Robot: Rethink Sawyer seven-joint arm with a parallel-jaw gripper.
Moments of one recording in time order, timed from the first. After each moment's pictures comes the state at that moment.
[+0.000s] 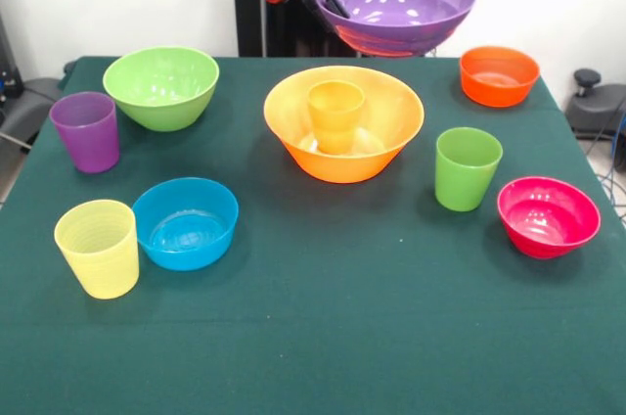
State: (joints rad) arm -1.27 -0.51 1.06 2.14 -0.45 0.67 1.82
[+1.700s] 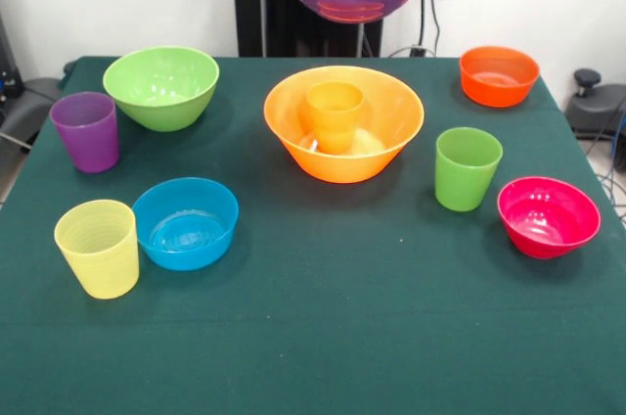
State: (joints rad) arm -1.40 -0.51 1.14 2.16 -0.45 0.90 1.82
